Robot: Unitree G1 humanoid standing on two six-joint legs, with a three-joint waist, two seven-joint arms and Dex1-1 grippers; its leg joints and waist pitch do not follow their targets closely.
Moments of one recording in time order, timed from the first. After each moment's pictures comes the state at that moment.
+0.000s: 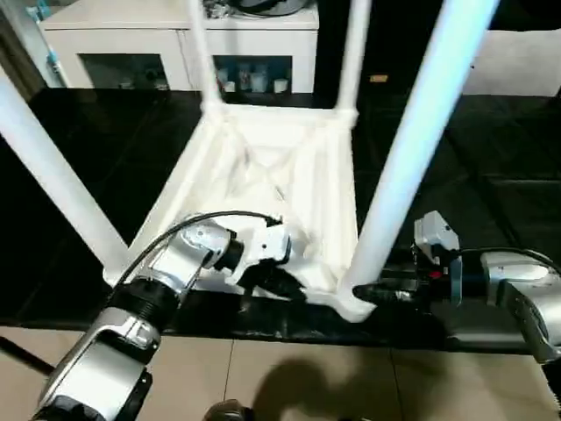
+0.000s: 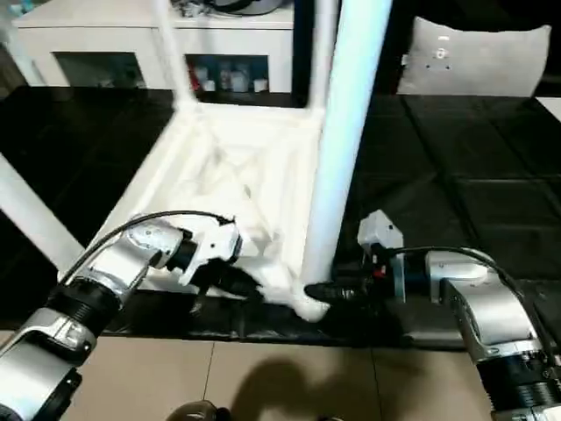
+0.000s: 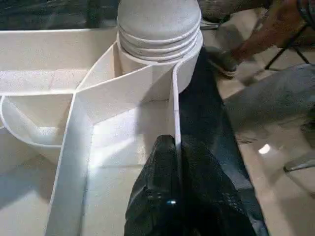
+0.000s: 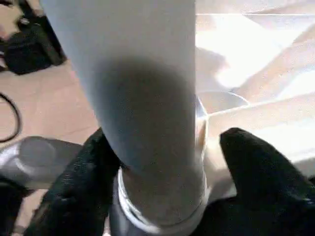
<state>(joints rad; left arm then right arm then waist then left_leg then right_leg) -0.68 0.29 -0.39 0.67 0.02 -0.04 -1.45 -0.27 -0.62 0.09 0.10 0.35 0.36 1.30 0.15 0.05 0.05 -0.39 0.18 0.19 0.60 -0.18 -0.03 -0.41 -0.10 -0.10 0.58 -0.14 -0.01</state>
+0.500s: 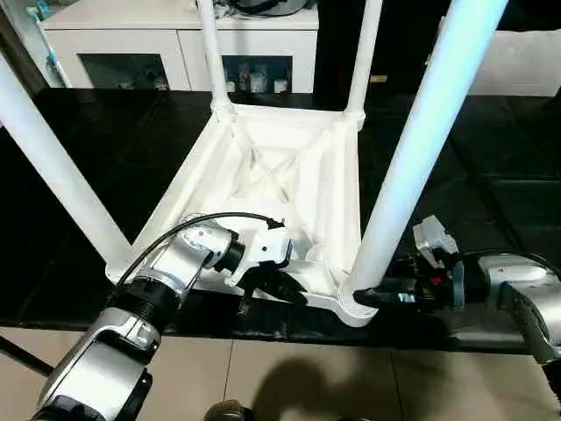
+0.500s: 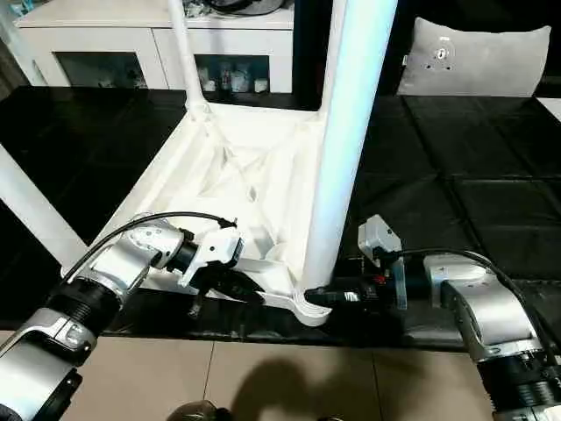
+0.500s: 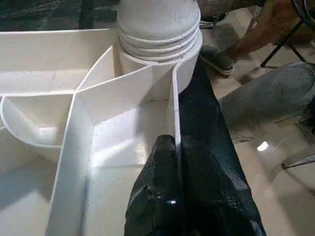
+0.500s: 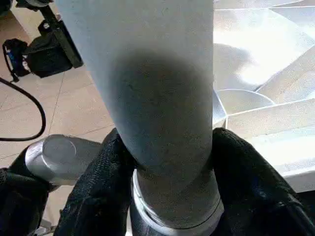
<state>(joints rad) -0.68 0.29 -0.40 0.67 0.02 -0.05 -1.46 -0.27 -0.63 0.11 0.10 0.37 0.39 1.34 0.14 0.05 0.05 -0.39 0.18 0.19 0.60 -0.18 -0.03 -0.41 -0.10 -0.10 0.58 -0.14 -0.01</state>
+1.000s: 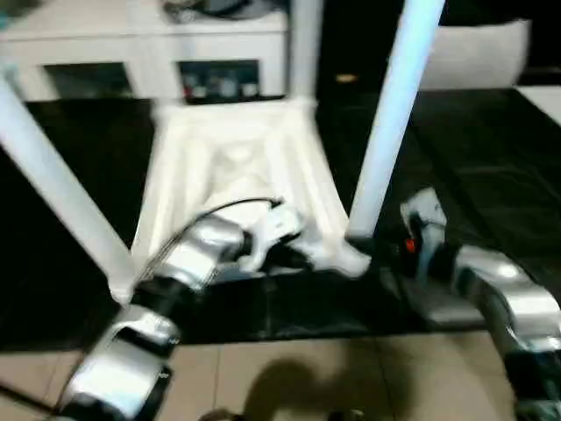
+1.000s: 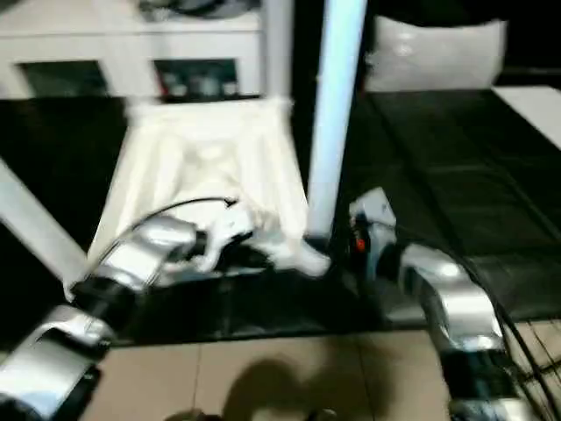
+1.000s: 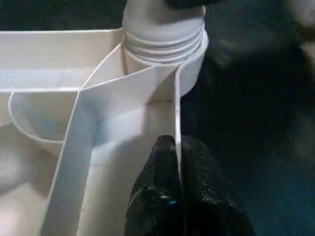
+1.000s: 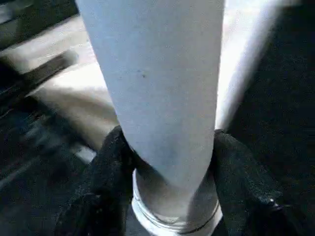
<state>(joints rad) -0.71 0.13 -0.29 0.70 0.07 0.23 -1.00 -0.34 -0.34 -0.02 0.10 0.22 0.56 0.67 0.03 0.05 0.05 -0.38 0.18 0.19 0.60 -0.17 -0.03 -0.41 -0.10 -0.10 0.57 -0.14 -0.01</state>
